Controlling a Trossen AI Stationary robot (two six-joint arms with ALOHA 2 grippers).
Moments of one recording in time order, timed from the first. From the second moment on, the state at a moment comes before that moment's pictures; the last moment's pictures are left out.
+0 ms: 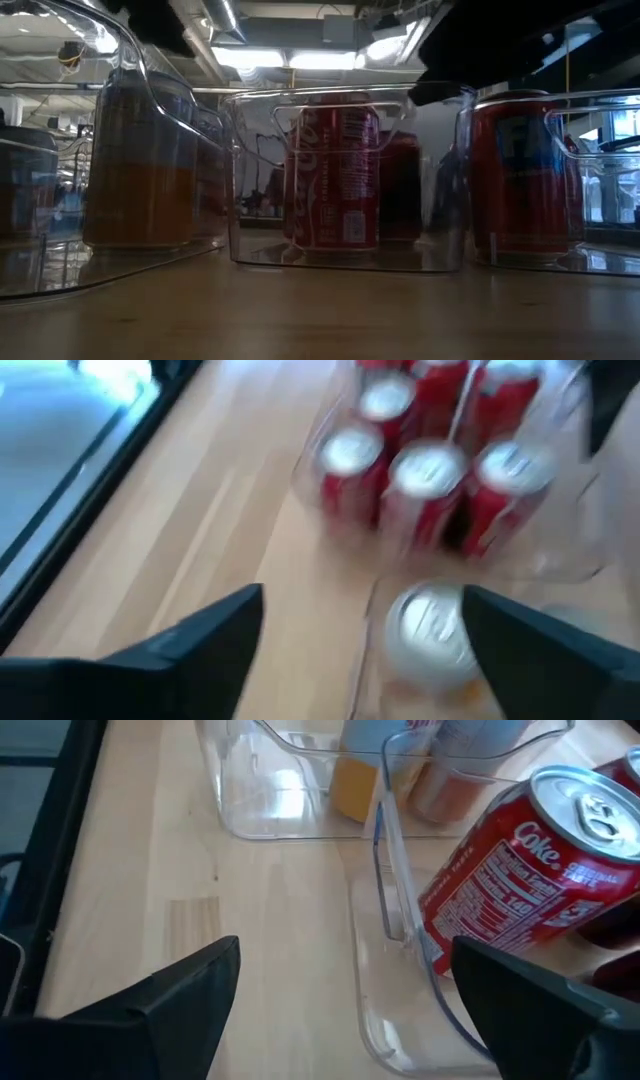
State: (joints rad) left arm -0.28 0.96 0.93 -0.72 -0.45 -0.29; right arm 0.75 1.92 1.27 -0.28 0.74 0.61
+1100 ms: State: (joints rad) left arm -0.16 0.99 0.97 -1.57 -0.20 -0.58; right arm 0.75 1.92 1.27 -0.27 0.79 0.65
